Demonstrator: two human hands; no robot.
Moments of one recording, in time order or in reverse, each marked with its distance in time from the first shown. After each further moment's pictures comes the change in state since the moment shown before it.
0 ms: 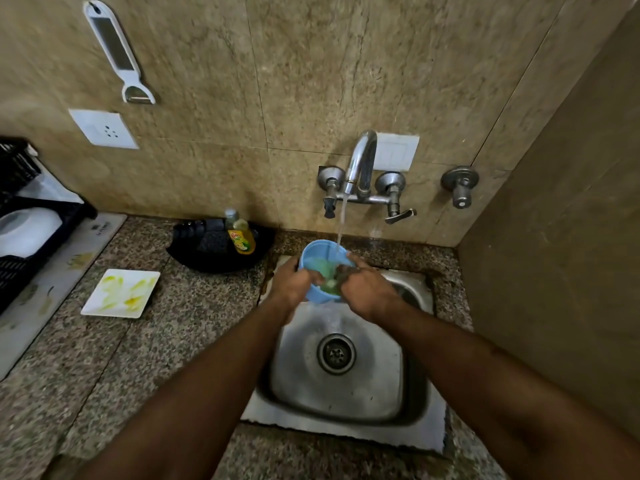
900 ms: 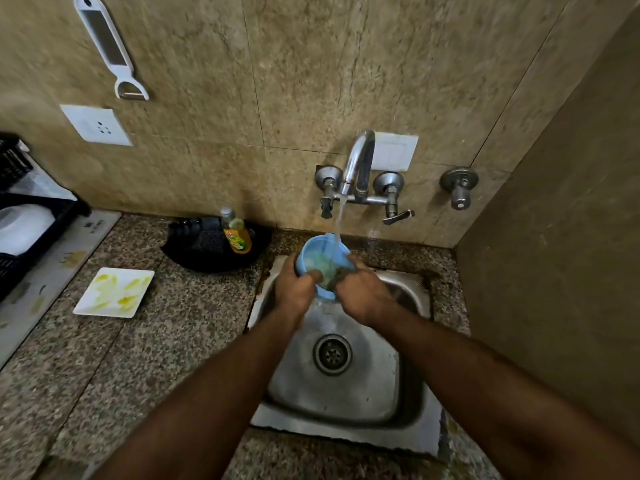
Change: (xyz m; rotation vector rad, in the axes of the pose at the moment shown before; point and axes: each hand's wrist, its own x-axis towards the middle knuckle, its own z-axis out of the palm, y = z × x) left_hand 0.002 -0.014 0.012 -0.044 0.092 0.094; right_hand -0.001 -0.002 -0.005 0.050 0.183 -0.008
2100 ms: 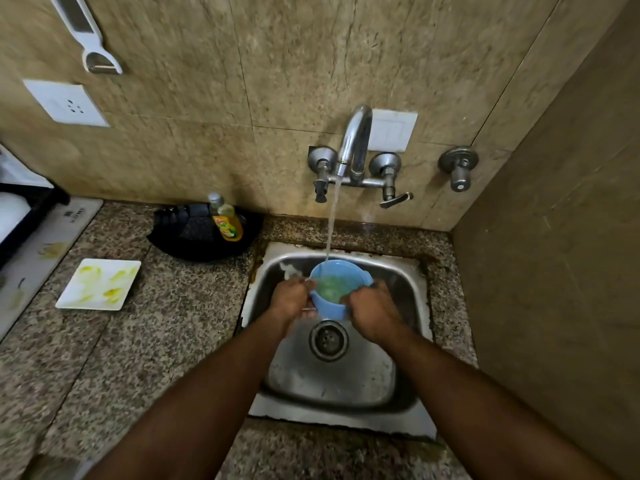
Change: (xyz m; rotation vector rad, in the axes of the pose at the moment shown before) left_hand 0.009 -0.046 0.004 0.023 -0.155 -0.298; right_hand -0.042 -0.012 0.052 0.258 -0.325 0.317
